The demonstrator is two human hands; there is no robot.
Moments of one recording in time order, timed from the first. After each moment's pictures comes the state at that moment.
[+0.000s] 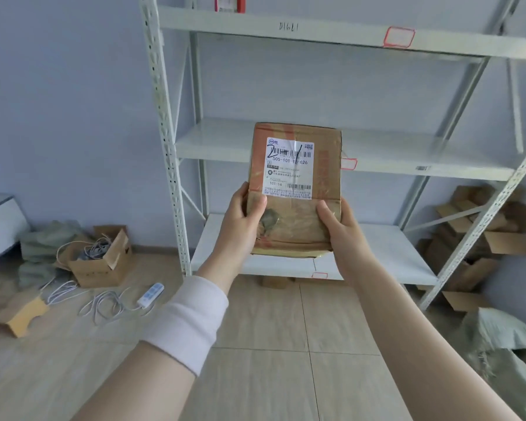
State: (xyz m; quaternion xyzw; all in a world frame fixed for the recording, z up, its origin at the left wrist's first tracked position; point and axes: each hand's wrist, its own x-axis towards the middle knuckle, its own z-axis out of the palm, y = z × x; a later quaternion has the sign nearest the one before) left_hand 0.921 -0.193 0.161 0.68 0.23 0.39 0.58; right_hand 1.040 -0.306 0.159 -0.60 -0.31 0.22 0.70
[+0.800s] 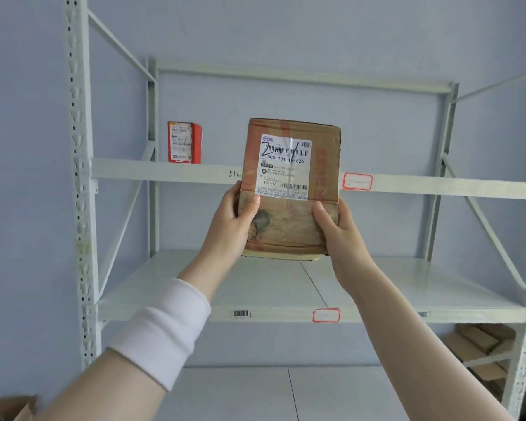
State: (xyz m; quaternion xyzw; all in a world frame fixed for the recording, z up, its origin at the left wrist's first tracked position) left_hand 1.182 -0.039 0.362 0.72 0.08 0.51 0.46; right_hand 1.298 -0.156 0.353 -0.52 -0.42 0.04 0.74
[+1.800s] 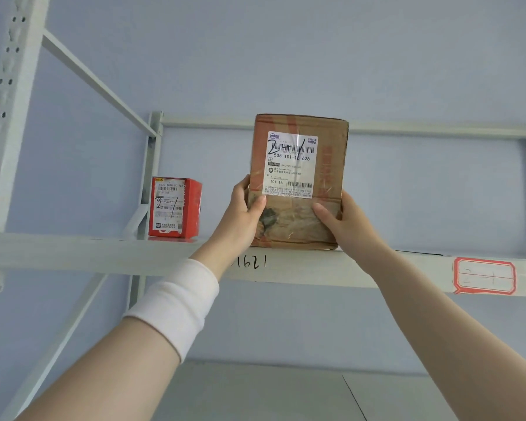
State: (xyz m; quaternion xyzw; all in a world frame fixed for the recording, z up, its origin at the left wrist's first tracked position) left_hand 1.398 0.204 0.488 0.77 0.09 0.53 0.34; right_hand 1.536 0.090 0.488 -0.58 -0.54 -0.15 0.60
